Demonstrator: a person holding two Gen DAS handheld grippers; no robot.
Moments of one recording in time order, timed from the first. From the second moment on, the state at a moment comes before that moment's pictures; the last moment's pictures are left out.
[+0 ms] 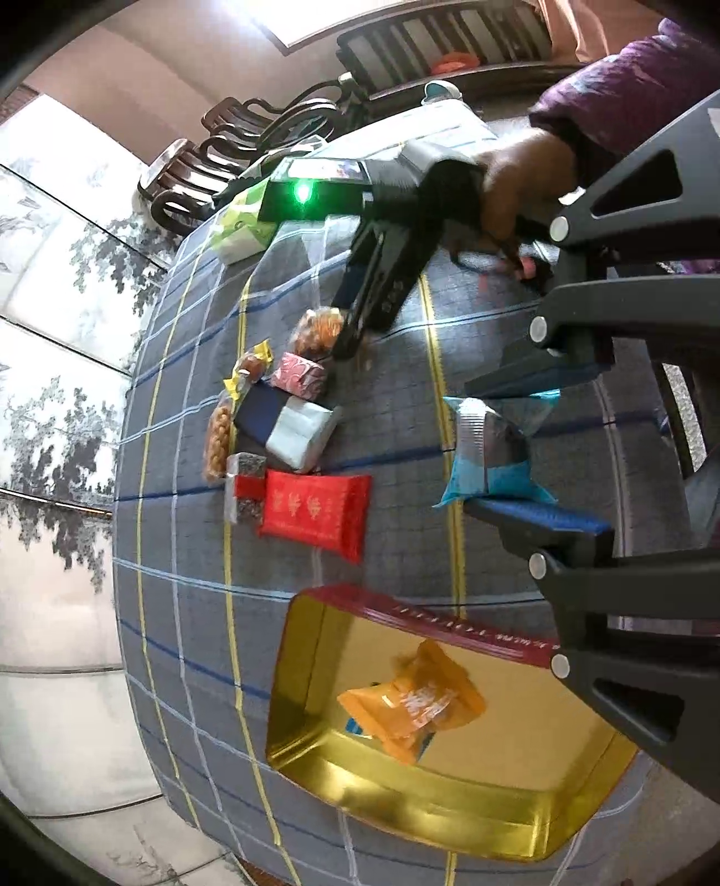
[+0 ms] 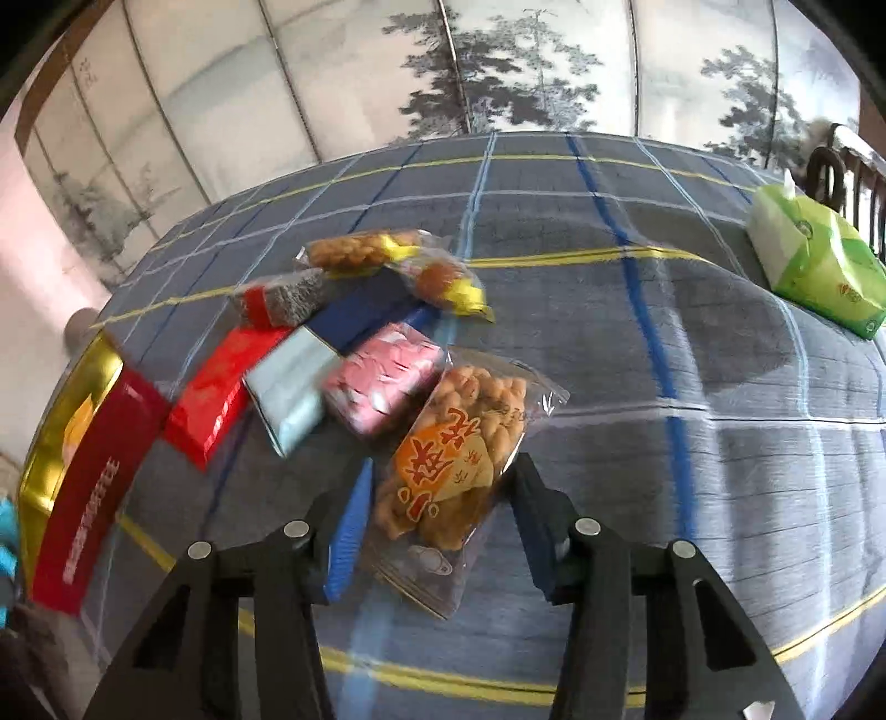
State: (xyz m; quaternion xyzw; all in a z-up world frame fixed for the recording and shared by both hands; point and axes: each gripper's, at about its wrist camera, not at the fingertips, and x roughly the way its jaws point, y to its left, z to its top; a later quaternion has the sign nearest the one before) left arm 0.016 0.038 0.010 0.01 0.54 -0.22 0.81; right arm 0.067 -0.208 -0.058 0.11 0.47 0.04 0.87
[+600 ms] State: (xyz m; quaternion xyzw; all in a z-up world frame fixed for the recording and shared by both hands) left arm -0.013 0.051 0.015 0.01 0.53 -0.20 0.83; right arm 0.030 -0.224 -0.061 0.12 0.46 0.03 0.88
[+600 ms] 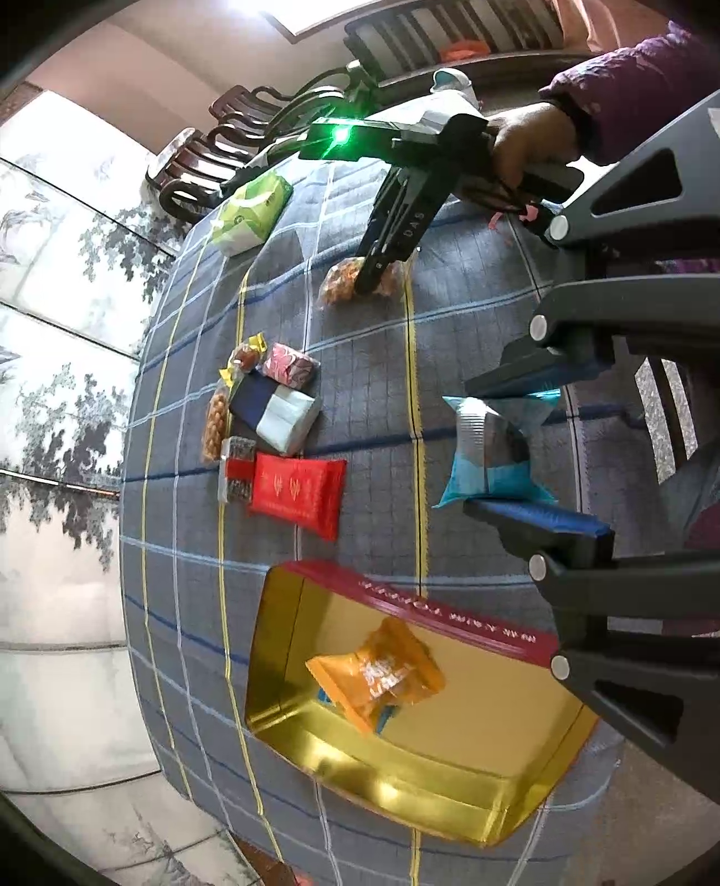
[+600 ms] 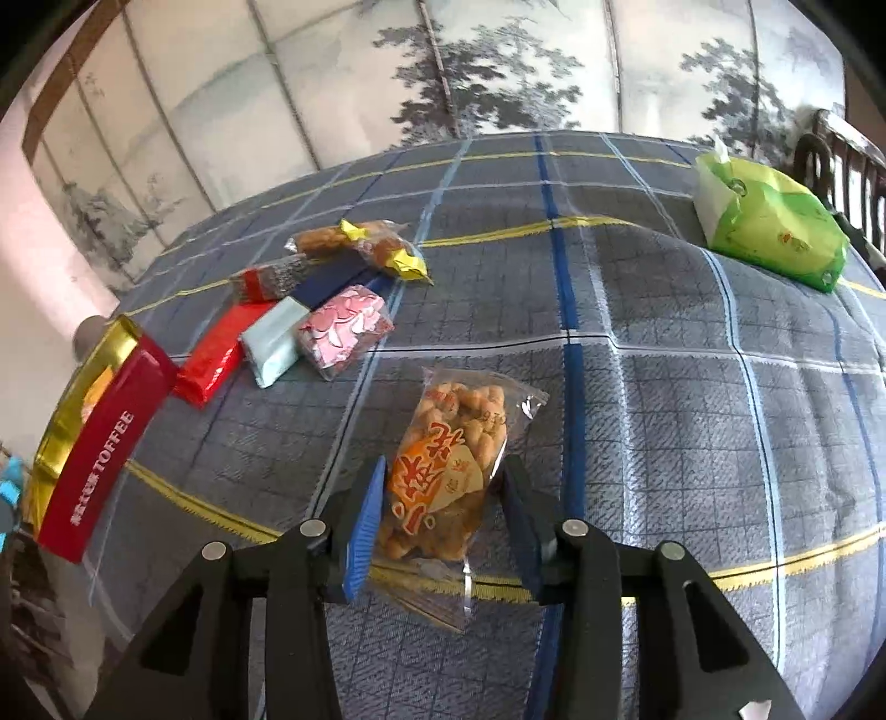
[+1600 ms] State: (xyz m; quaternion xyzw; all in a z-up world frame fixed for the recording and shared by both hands) left arm -0.025 0.095 0.016 0.01 0.49 -0.14 0.86; right arm 0.022 -0.222 -0.064 0.09 0.42 0.01 0.90
